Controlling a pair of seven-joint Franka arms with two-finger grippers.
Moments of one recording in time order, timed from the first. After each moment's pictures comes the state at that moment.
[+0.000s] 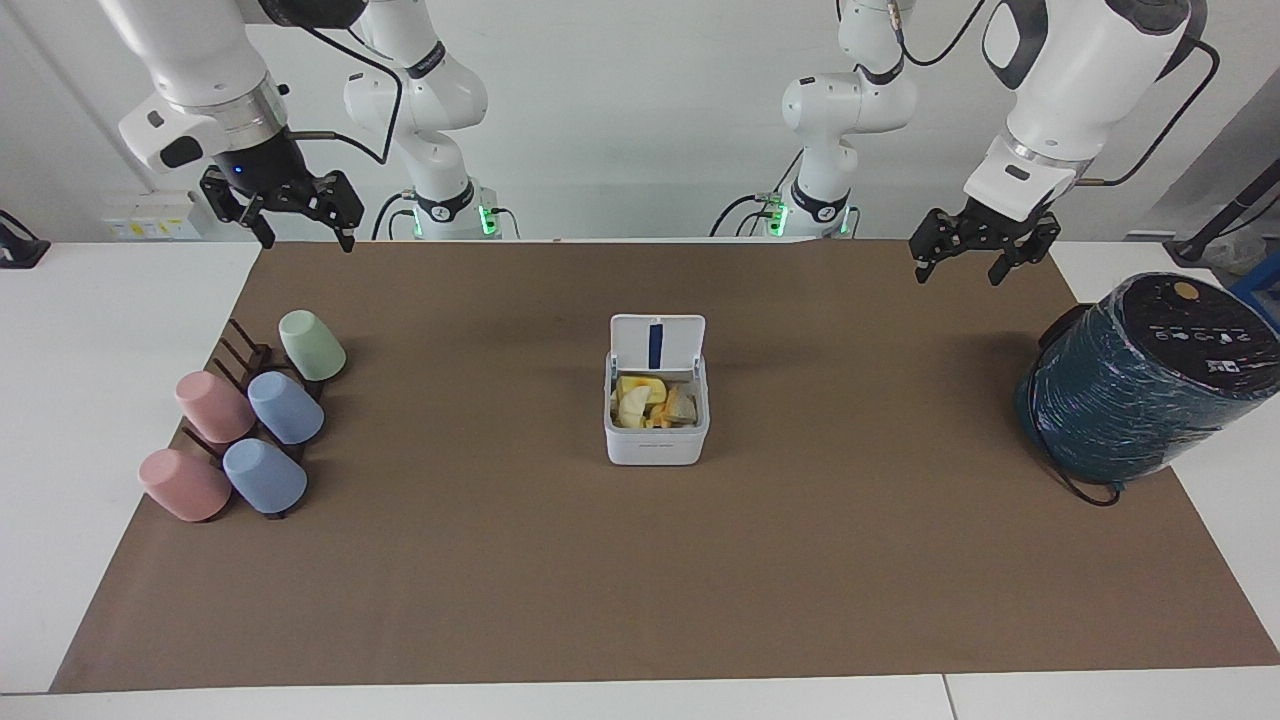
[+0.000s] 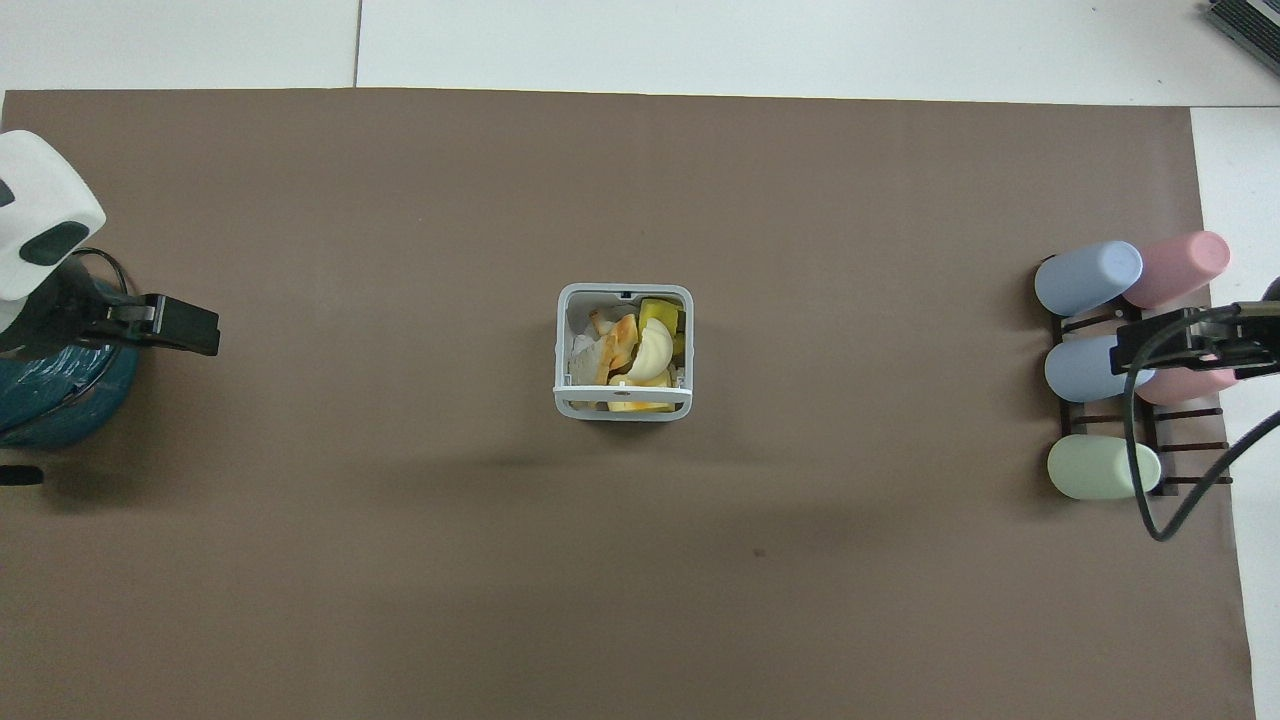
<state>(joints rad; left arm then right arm) -0.02 -0.04 -0.09 -1.67 0.00 1.62 0.00 0.05 -0.07 -0.04 -1.60 -0.03 1.49 0.07</state>
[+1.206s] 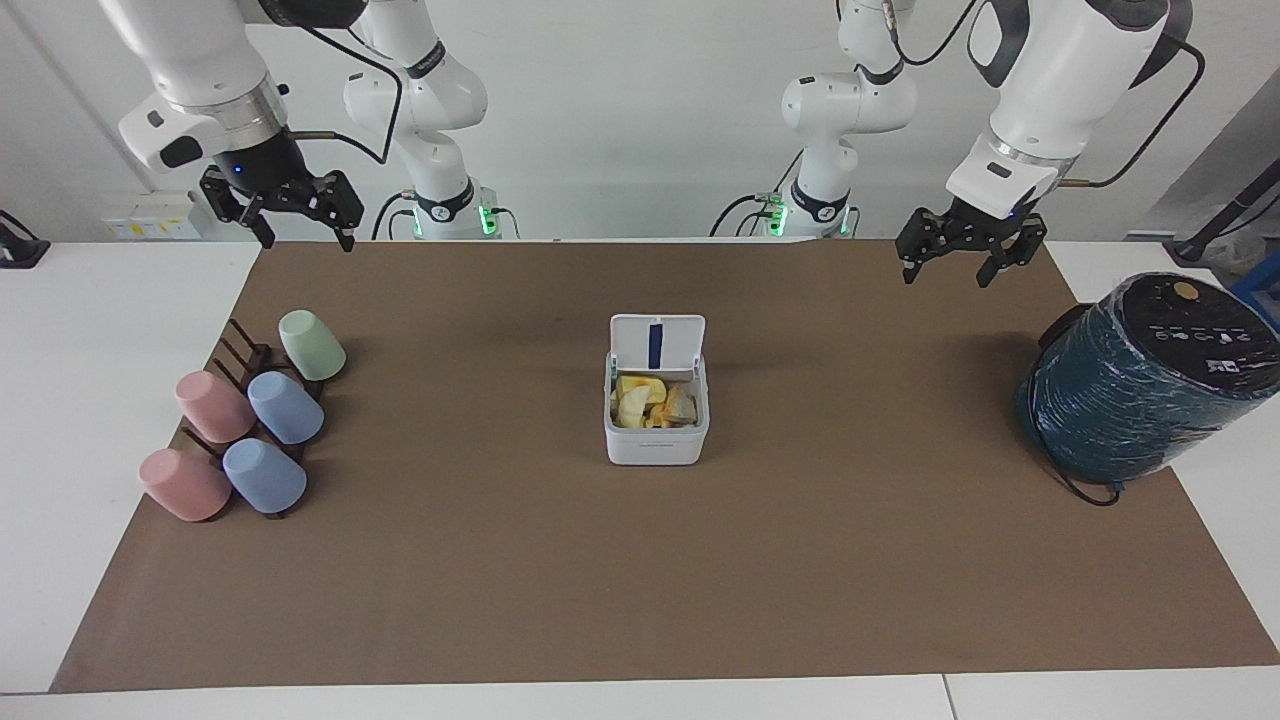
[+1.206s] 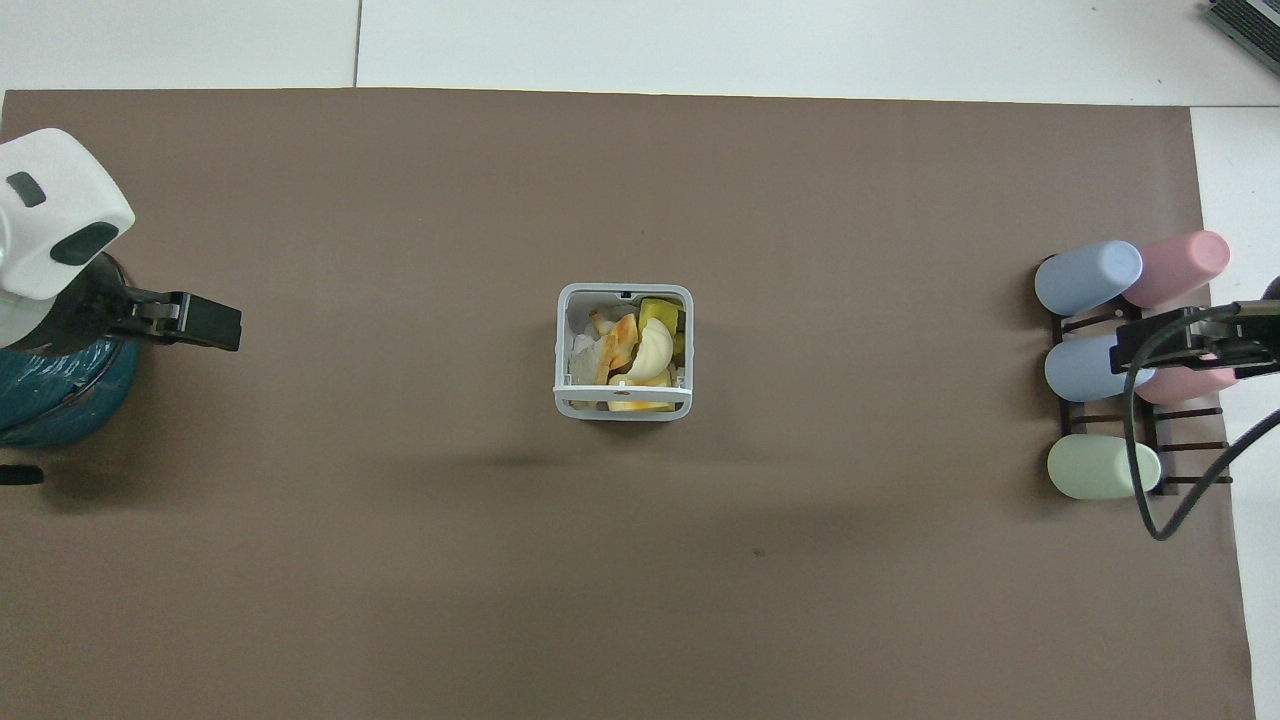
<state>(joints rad) -0.04 -0.04 -0.11 -1.67 0.00 1.64 -0.01 0.05 -0.07 -0.04 -1.60 -0.03 1.49 0.07</state>
